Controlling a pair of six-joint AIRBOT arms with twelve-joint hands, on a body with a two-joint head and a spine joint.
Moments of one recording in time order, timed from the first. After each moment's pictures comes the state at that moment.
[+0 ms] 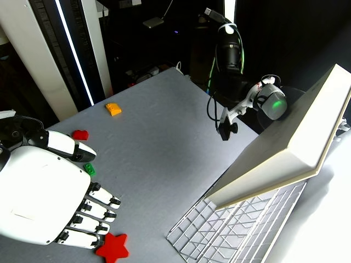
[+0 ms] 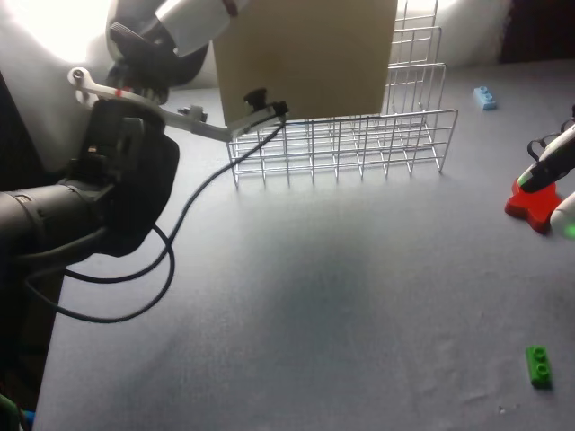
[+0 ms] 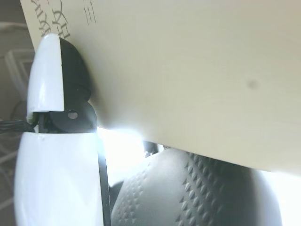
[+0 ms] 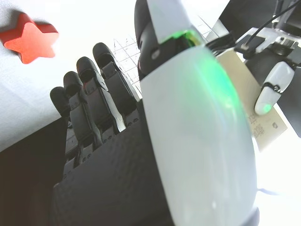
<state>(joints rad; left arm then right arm) 0.47 -1.54 1.73 -0.47 -1.14 -0.63 0.04 -0.82 1.10 -2.98 0.70 2.02</state>
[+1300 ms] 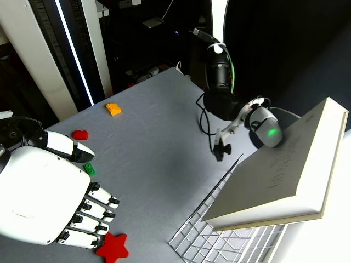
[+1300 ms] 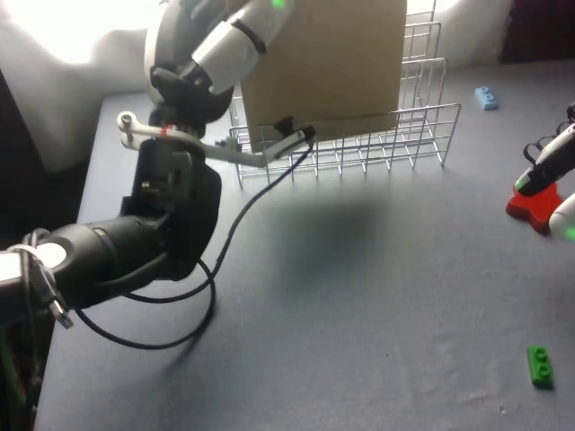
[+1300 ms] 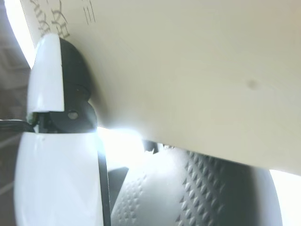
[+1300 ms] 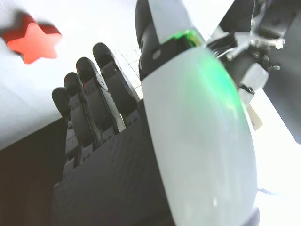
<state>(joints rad) 0.52 -1.72 1.90 -0.60 -1.16 -0.62 0.05 -0.83 1.11 -2.98 0.72 1.99</state>
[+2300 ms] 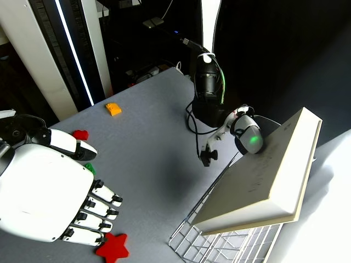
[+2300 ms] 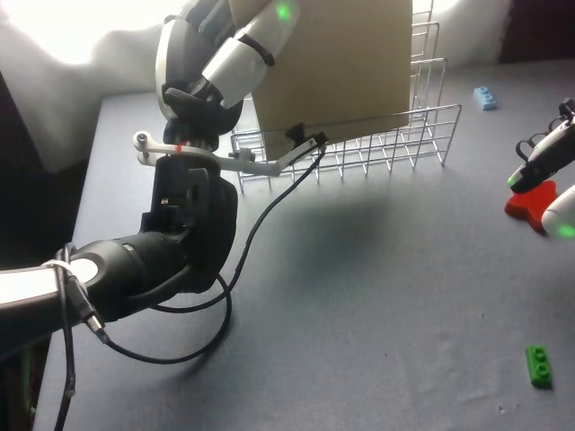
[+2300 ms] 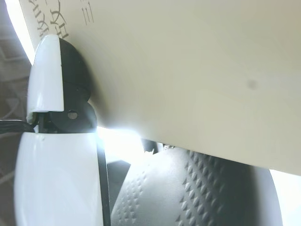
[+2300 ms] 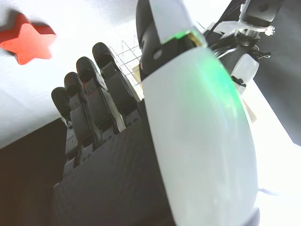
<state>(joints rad) 0.54 -1.80 1.98 -0.64 -1.23 -0.64 0.05 -0.84 1.11 -2.98 0.72 1.99</state>
